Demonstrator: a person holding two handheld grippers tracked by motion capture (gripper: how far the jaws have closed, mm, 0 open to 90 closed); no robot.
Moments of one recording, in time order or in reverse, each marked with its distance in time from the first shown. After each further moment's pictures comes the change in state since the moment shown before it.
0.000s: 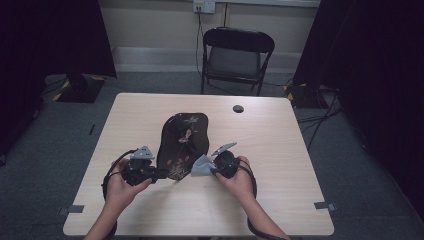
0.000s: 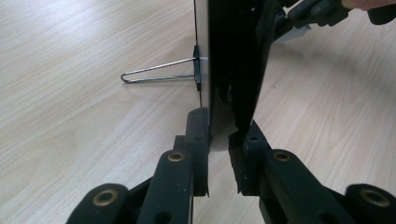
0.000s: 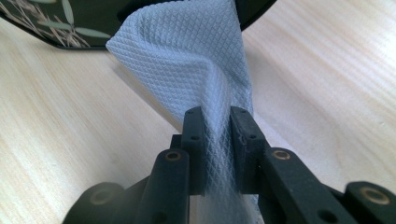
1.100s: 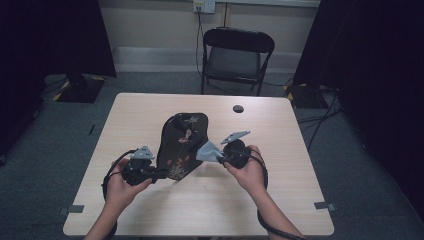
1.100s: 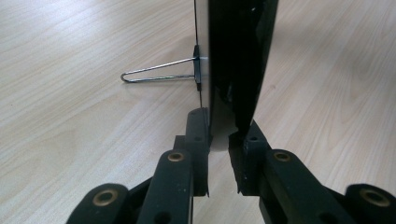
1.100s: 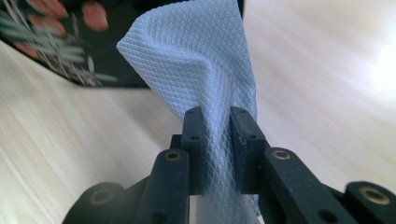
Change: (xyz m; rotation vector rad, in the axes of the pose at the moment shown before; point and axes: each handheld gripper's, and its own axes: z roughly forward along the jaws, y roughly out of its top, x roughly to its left) left arm 0.000 0.000 0.000 0.000 0.001 -0.003; right arm -0.016 0.020 -0.056 -0.096 -0.024 -0.006
